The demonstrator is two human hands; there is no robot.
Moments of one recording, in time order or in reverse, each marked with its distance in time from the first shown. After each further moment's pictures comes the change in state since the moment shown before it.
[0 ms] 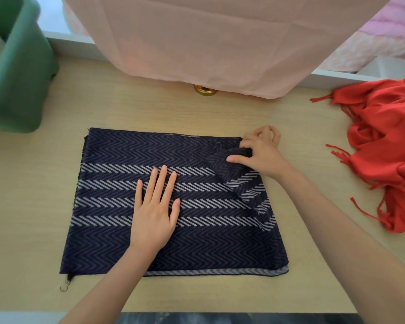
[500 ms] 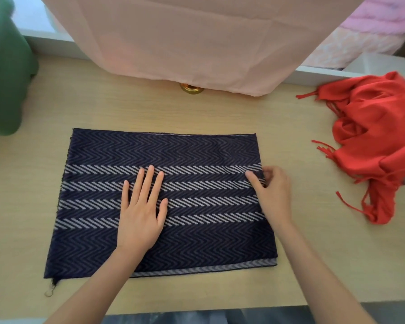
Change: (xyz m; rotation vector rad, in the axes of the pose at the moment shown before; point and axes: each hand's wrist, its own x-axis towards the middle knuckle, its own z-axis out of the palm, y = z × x) left_hand 0.000 0.001 0.001 0.002 -0.004 -0.001; right_hand -0.094 0.019 0.047 0.317 0.439 0.546
